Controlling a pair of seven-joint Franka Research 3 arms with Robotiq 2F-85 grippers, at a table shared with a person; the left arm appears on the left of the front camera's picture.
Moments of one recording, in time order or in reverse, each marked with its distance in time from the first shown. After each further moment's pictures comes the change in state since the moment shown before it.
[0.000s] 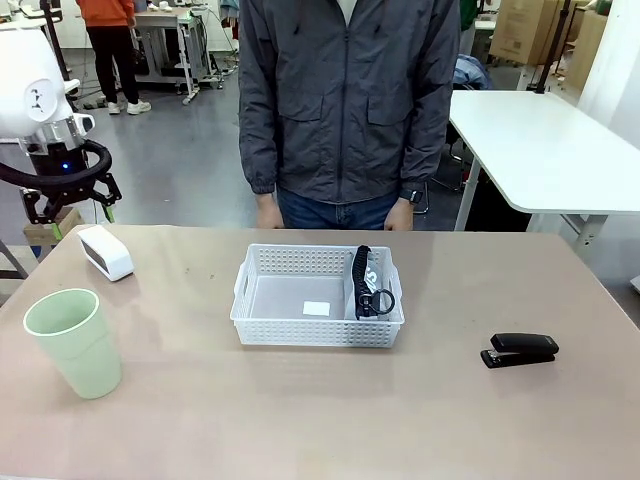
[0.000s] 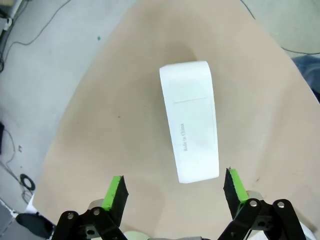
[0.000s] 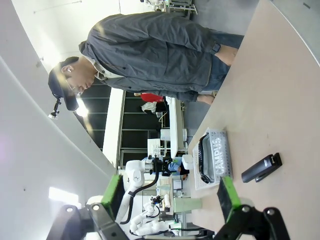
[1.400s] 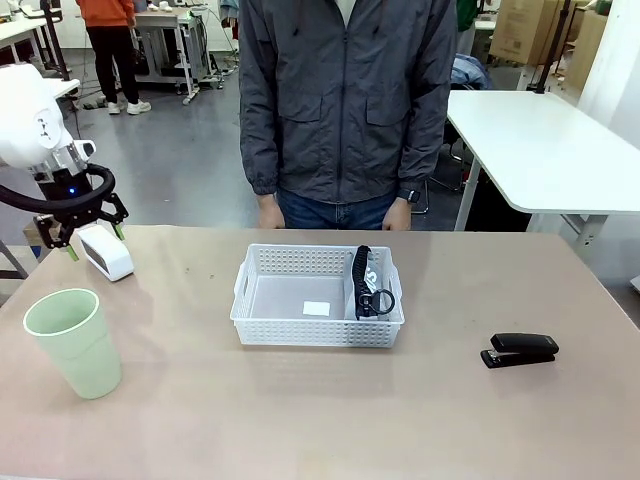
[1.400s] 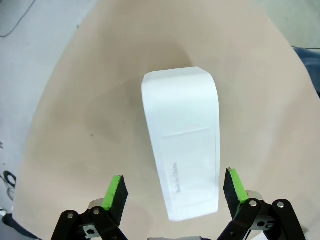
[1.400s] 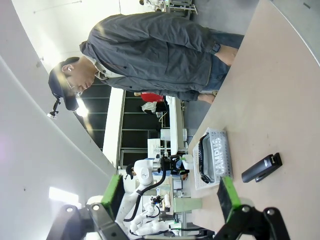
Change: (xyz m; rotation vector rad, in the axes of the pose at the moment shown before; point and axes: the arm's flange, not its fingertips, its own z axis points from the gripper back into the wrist) left arm 0.019 0.004 -0.060 -0.092 0.087 0.024; right arm 0.000 0.000 0.000 0.001 0.000 0.000
